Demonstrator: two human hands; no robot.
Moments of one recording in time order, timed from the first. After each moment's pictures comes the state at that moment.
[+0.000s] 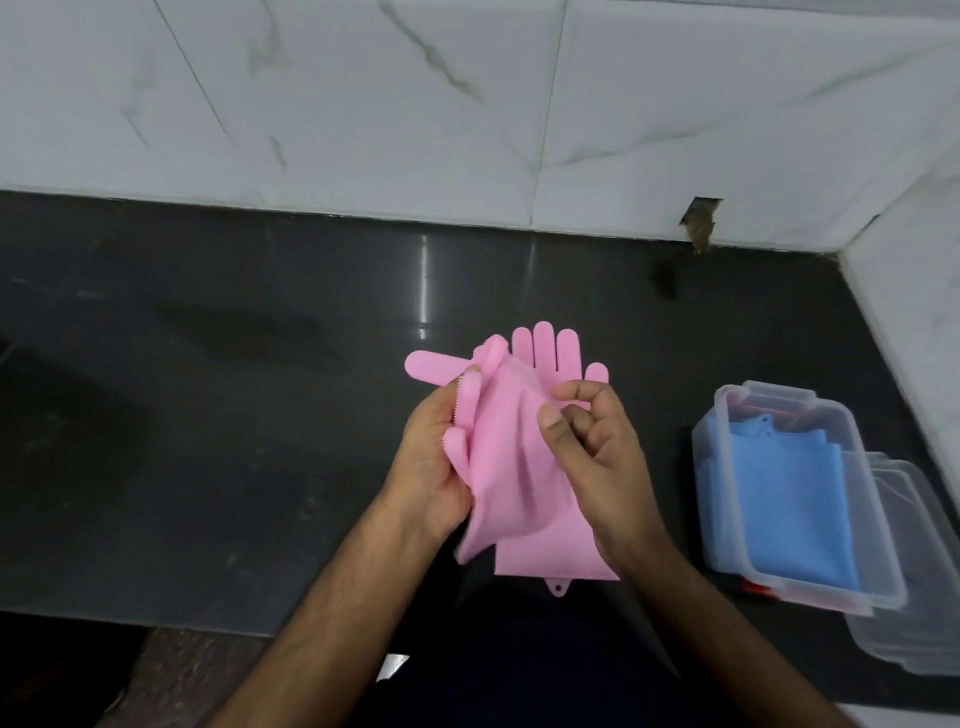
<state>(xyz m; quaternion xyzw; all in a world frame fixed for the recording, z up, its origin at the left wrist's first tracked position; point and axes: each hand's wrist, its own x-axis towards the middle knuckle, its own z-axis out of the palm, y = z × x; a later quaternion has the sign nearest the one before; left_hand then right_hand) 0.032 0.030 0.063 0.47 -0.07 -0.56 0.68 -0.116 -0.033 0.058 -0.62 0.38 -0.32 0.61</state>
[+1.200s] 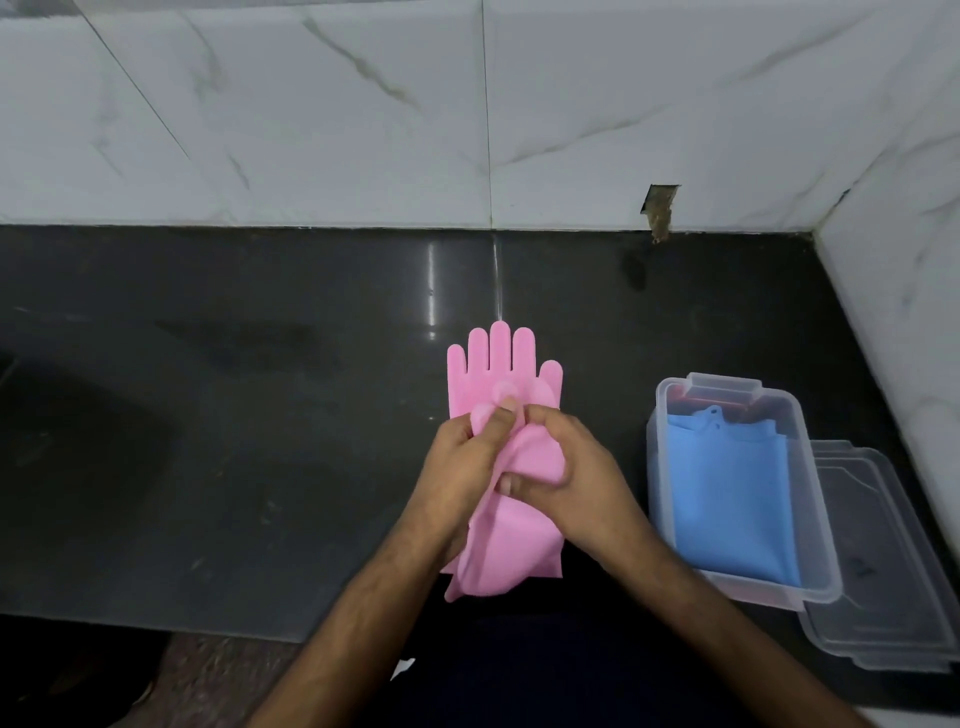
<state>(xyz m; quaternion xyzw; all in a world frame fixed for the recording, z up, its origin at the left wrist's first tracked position) -0.050 -0.003 0.067 0.68 -0.21 -0.47 0.52 -0.177 -0.071 0.038 -0.74 0.41 -0.17 0.51</state>
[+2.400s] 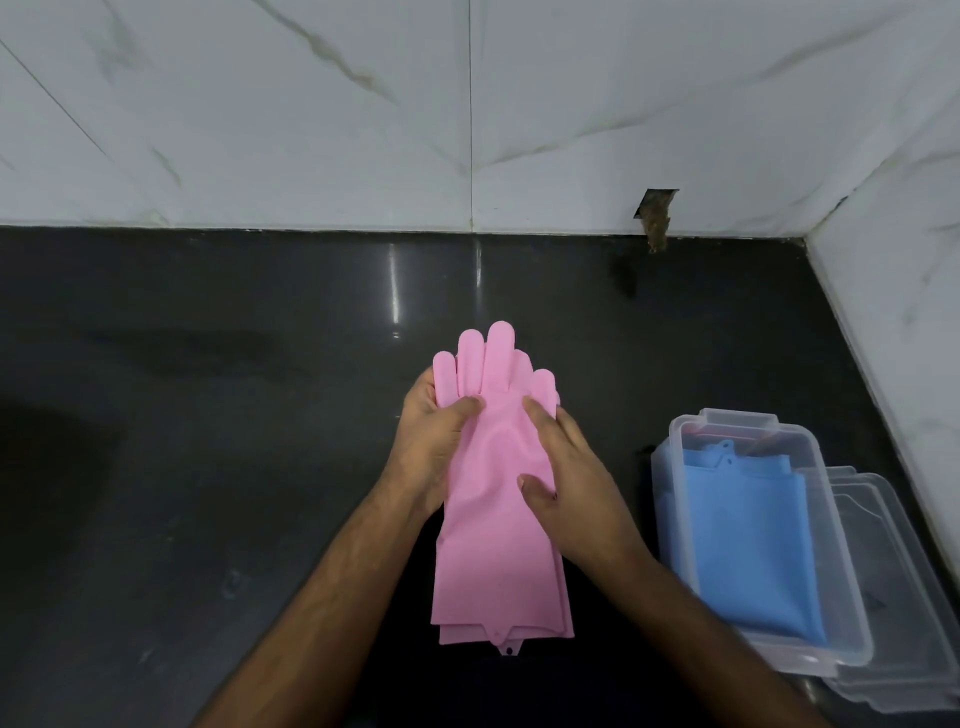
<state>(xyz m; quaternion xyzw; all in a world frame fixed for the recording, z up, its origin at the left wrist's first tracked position) 0.028 -0.077 0.009 0.58 -0.12 -0.50 0.63 -0.147 -0.108 0.006 -0.81 0.45 -0.07 0.37</state>
